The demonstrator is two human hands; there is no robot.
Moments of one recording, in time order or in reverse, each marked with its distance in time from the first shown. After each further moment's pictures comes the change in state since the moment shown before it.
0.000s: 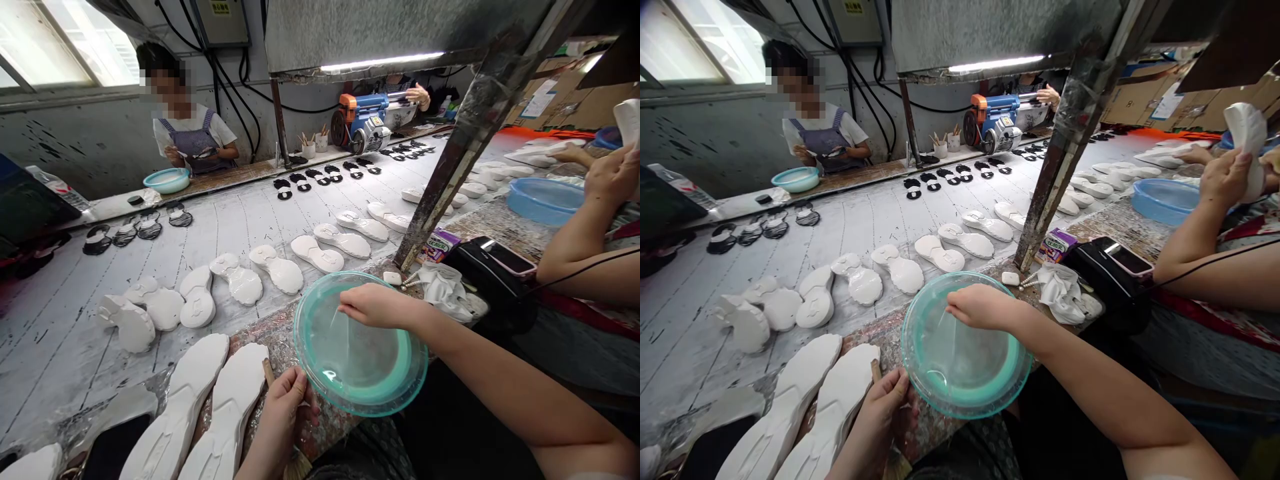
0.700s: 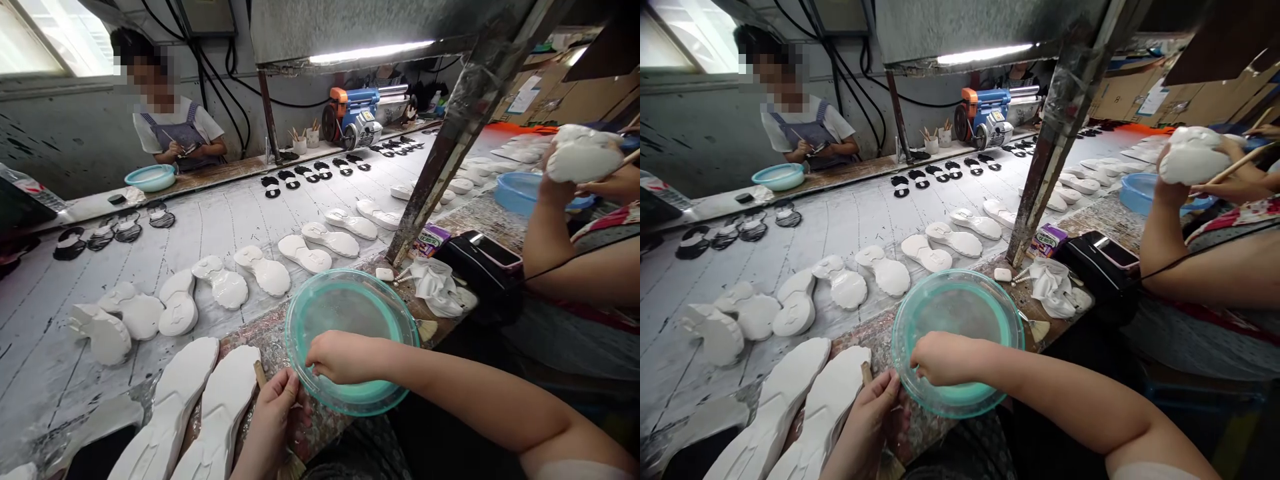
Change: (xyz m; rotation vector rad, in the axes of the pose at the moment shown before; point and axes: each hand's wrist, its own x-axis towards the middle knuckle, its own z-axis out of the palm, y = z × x) left_hand -0.006 0.002 -0.005 -0.032 -0.021 -0.019; right_hand 0.012 -0.069 0.036 0.215 -0.214 -0.179
